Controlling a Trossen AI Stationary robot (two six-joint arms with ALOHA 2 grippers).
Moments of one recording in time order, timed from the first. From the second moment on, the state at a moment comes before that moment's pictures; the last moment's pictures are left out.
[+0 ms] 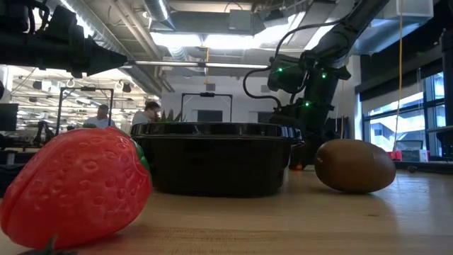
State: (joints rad) left arm 0.13 0.00 0.01 0.15 -0.49 0.12; right arm -0.29 1.78 0.91 -0.39 0.13 0.59
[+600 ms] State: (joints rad) left arm 0.13 0.00 0.01 0.15 -0.49 0.12; right arm -0.08 1.79 1.28 -0.68 0.07 0.52
